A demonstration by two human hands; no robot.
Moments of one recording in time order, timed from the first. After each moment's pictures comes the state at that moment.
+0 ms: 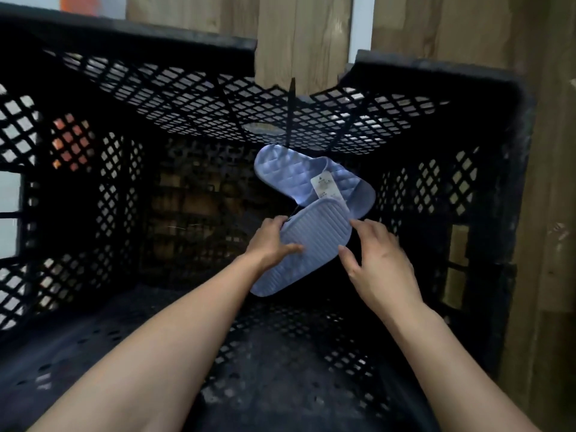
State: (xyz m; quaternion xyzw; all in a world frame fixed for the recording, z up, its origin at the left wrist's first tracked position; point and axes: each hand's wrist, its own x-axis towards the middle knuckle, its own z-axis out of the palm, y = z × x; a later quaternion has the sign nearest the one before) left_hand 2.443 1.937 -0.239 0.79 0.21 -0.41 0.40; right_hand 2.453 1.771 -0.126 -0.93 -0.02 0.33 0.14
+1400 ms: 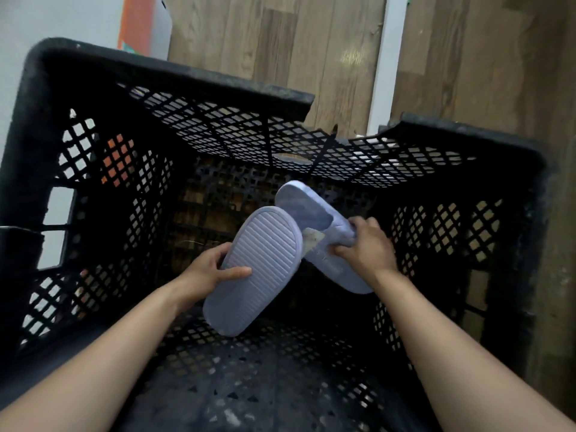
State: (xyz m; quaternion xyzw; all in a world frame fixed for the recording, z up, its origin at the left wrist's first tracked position) left_hand 2.403 2.058 -0.196 0.62 0.30 -0.36 0.63; right_hand 2.510 1.803 -0.191 -0.92 0.03 0.35 0.17
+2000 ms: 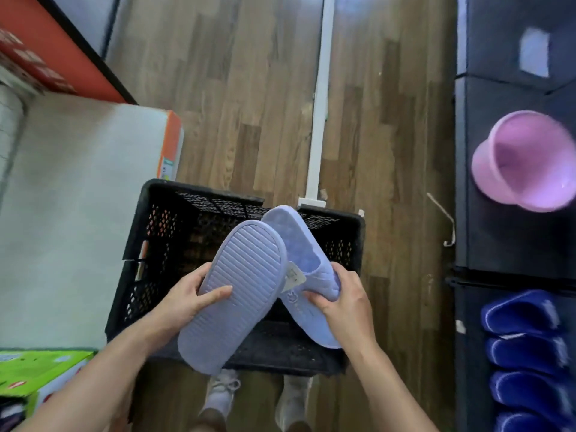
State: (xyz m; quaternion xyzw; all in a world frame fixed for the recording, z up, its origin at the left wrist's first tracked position) left_hand 2.423 2.042 0.108 0.64 0.23 -0.30 0.67; right_hand 2.464 1.789 0.125 -0.88 0.12 0.27 0.37
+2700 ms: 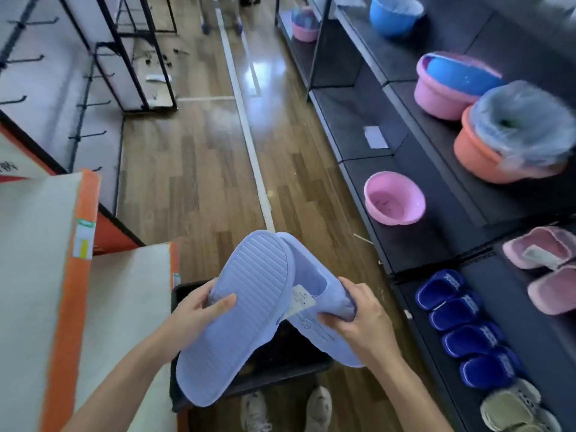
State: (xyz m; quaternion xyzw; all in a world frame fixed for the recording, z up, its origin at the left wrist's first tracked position) left_hand 2.427 2.046 0.457 0.70 0.04 -0.30 0.65; right_hand 2.384 1.777 0.454 -0.91 0.13 0.08 0.38
